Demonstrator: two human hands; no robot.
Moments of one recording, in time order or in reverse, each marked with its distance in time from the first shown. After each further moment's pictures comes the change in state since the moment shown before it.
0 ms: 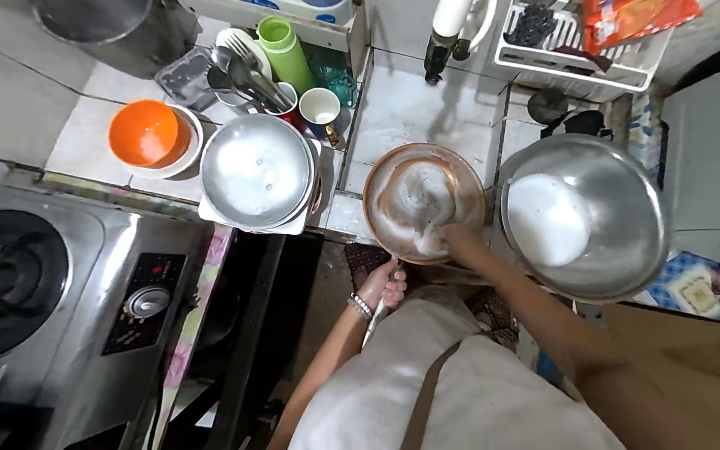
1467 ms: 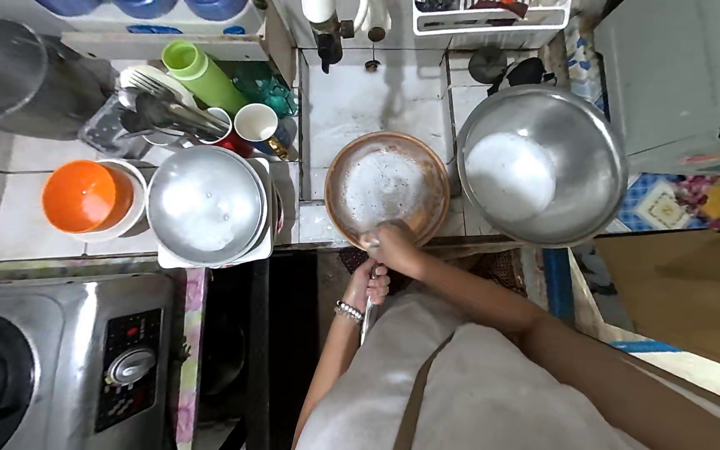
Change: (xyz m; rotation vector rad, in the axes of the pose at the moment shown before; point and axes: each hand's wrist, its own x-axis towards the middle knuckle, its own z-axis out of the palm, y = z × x) left_hand 0.005 -0.003 -0.007 -0.020 -0.053 0.007; right_hand -0.001 -0.081 0.034 0.482 0.235 -0.125
